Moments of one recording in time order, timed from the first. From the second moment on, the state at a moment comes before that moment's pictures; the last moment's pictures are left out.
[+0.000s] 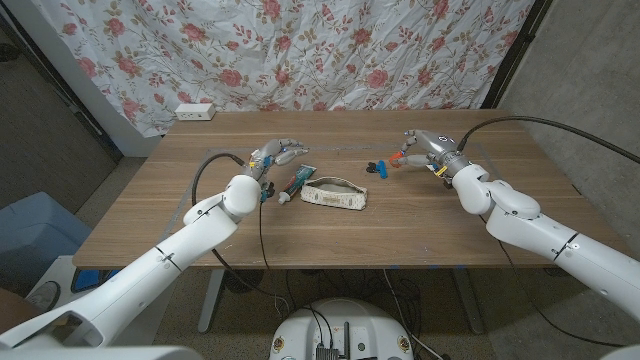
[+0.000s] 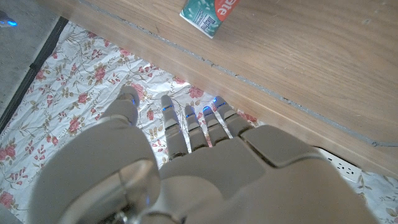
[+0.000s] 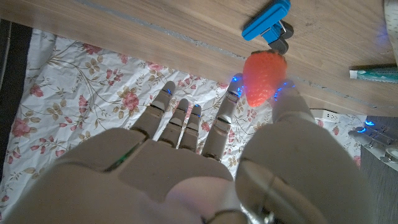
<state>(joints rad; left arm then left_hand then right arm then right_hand) 0.92 0.68 0.49 -1.88 0.02 0.34 0.30 0.63 0.09 0.36 -0.15 0.17 0.54 -0.10 0.17 0.18 0.28 -0.05 0.19 0.18 0.16 -0.01 0.17 0.17 0.17 -0.01 0.19 0.17 -0.86 -0.90 -0.57 -1.83 -0.52 -0.27 -0.16 0.78 -0.07 0.34 -0.15 0.21 0.87 -0.19 0.54 0.25 0.30 -0.06 0.21 0.20 0.21 -0.04 0.29 0.28 0.44 0.01 0.19 0.17</state>
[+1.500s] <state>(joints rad) 0.98 0.61 0.40 -1.73 -0.25 0.13 0.45 0.57 0.13 0.36 -0.14 0.17 0.40 -0.10 0.17 0.18 0.23 -0.04 0.18 0.18 0.12 0.01 0.17 0.17 0.15 0.00 0.19 0.17 -0.85 -0.87 -0.66 -1.72 -0.56 -0.33 -0.19 0.78 -0.07 0.34 -0.15 0.21 0.80 -0.20 0.53 0.25 0.31 -0.06 0.21 0.20 0.23 -0.04 0.30 0.29 0.47 0.00 0.20 0.17</state>
